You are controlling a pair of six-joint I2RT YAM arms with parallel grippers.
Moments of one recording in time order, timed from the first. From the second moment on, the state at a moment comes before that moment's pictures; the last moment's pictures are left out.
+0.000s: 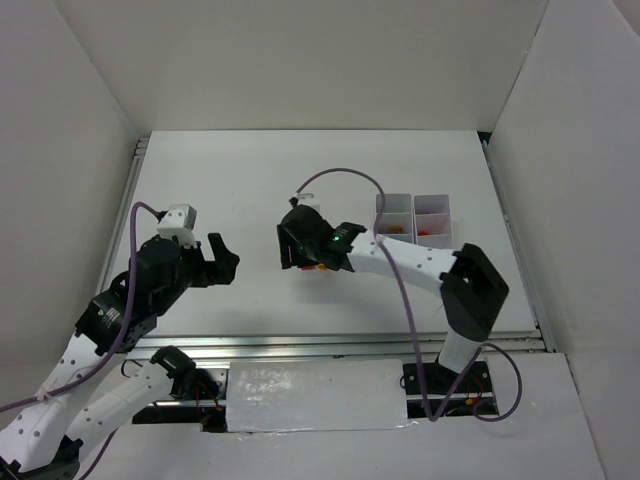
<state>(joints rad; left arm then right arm) -0.56 0.63 0.91 -0.76 -0.25 -0.46 0.93 1.65 1.25 -0.39 0.23 0.63</state>
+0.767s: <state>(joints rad) -0.56 0.62 0.91 -0.76 -0.26 -0.46 0.92 1.89 1.35 -0.54 0.28 0.75</state>
